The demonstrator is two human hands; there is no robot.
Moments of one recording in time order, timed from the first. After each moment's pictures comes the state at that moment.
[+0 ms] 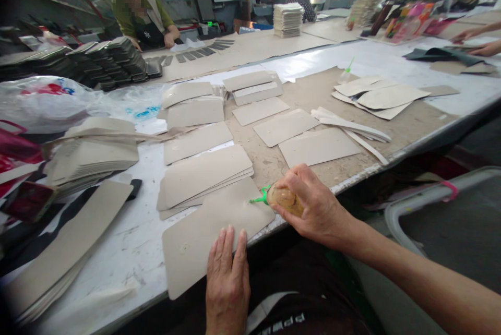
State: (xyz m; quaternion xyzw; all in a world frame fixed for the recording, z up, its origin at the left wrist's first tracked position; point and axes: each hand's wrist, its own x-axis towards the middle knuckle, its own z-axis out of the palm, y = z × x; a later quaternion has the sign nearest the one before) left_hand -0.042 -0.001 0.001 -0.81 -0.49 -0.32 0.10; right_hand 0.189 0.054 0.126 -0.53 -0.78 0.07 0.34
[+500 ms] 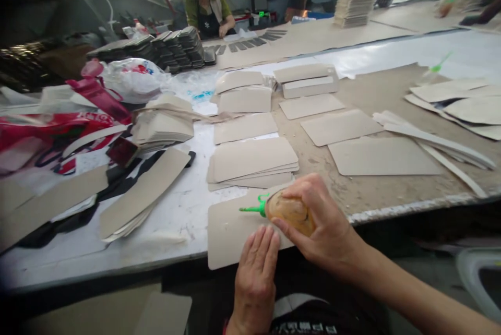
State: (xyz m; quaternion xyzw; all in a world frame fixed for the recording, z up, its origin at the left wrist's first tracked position) left_hand -0.051 -0.015 0.013 -0.80 -0.48 -0.35 0.12; right_hand 0.112 0.059 0.123 -0.44 -0.78 0.13 0.42
